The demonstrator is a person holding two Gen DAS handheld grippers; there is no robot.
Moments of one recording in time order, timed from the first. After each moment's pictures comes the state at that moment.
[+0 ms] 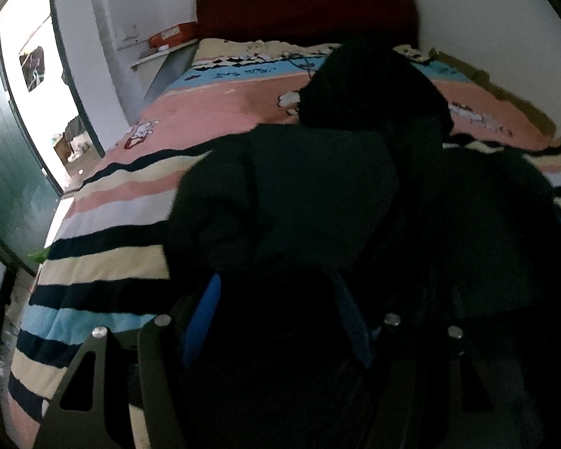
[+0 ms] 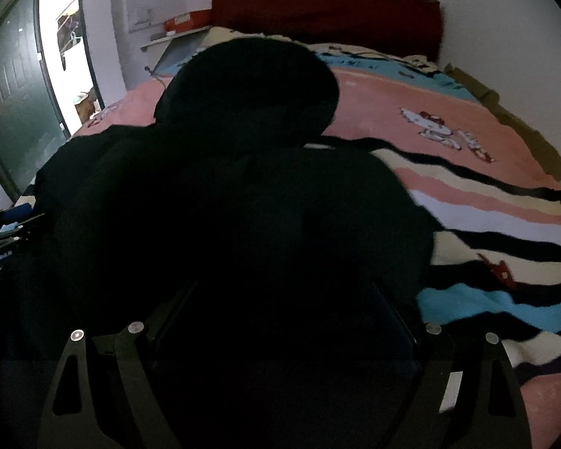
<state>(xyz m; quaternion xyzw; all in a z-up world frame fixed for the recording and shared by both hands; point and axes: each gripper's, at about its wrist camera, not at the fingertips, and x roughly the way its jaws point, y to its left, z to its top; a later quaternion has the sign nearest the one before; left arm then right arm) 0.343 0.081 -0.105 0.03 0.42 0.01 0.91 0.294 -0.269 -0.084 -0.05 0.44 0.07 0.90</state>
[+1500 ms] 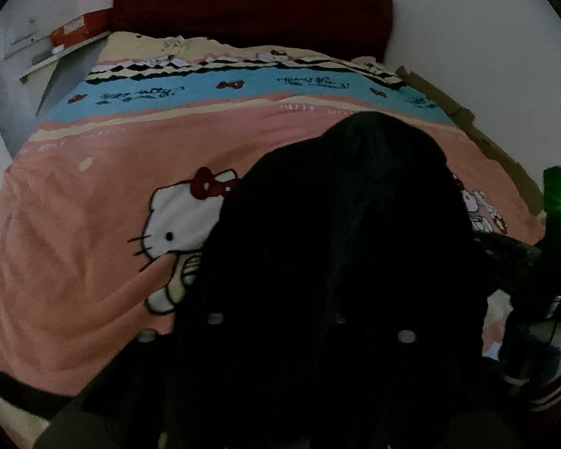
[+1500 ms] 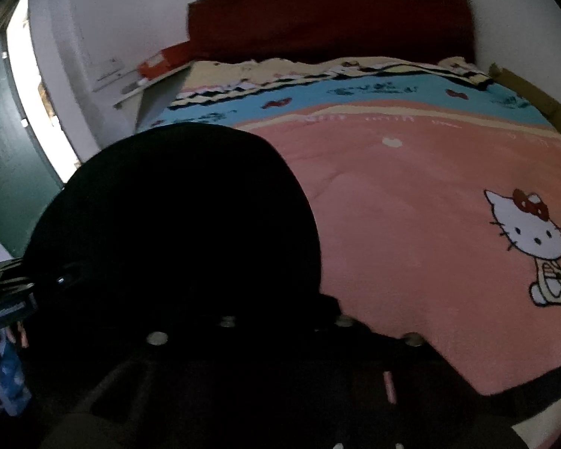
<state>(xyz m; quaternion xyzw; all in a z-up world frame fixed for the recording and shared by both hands) 0.724 0.005 -0.097 -0.03 0.44 -0.12 0.89 0.670 -0.261 -0.109 0.04 0.41 0.13 0.90</state>
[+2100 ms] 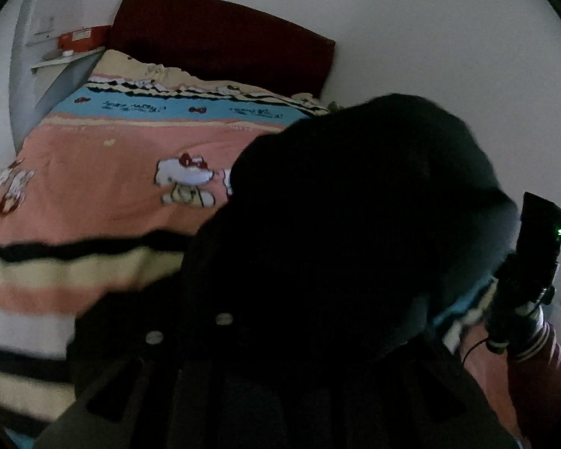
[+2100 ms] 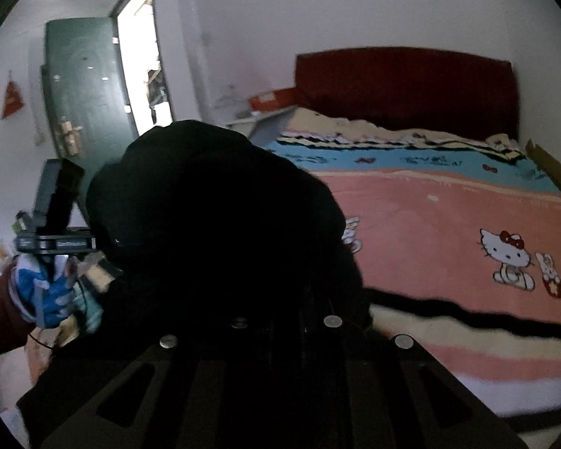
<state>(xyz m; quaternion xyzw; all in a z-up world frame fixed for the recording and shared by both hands) 0.450 0.079 -0.012 -0.10 0.37 -0.23 0.89 0.377 -0.265 0.018 -0.01 0.30 0.27 0.91</state>
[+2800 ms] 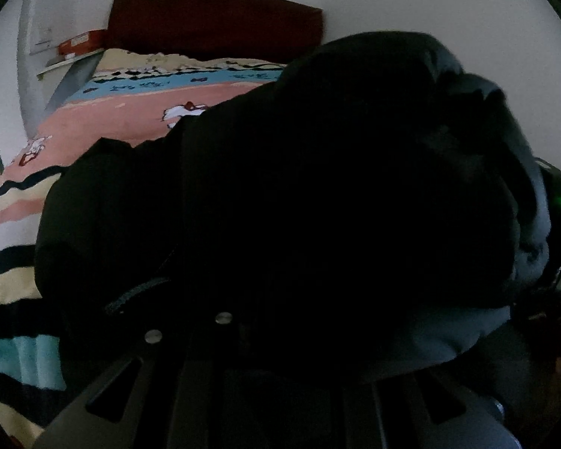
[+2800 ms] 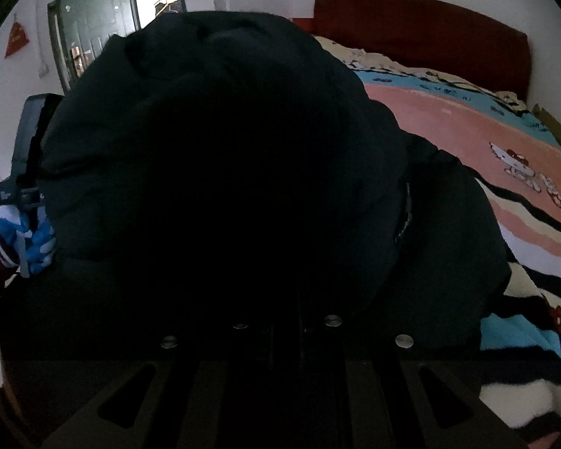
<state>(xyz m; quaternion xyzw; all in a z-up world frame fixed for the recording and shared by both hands) 0.342 0.050 -0.109 -0.02 0.39 -0.20 0.90 0.267 -0.241 -0.100 -0.07 0.41 0.26 0.87</state>
